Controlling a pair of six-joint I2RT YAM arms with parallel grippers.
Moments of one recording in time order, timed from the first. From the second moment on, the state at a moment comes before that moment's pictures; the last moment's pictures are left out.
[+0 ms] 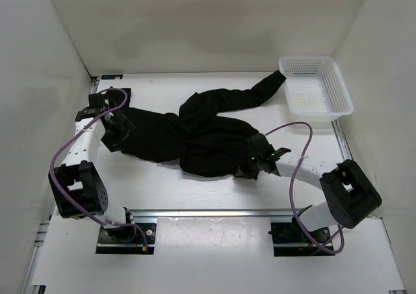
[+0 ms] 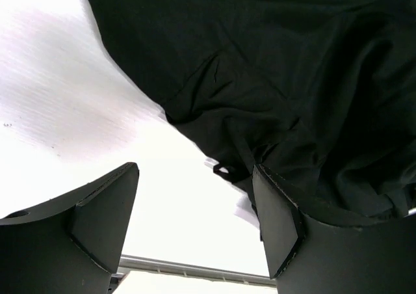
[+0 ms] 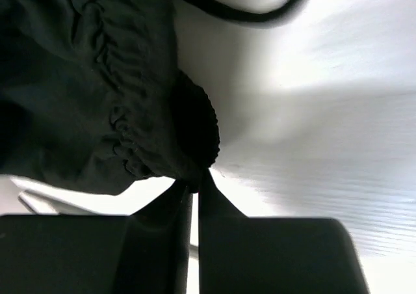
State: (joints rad) left arm 0.16 1.48 1.17 -0.86 0.11 -0.56; right arm 0.65 1.43 0.65 -0.27 -0.16 1.10
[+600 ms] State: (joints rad) left arm 0.20 1.50 1.19 -0.84 0.15 -0.53; right arm 0.12 0.91 0.58 -0.67 -0.05 0.79
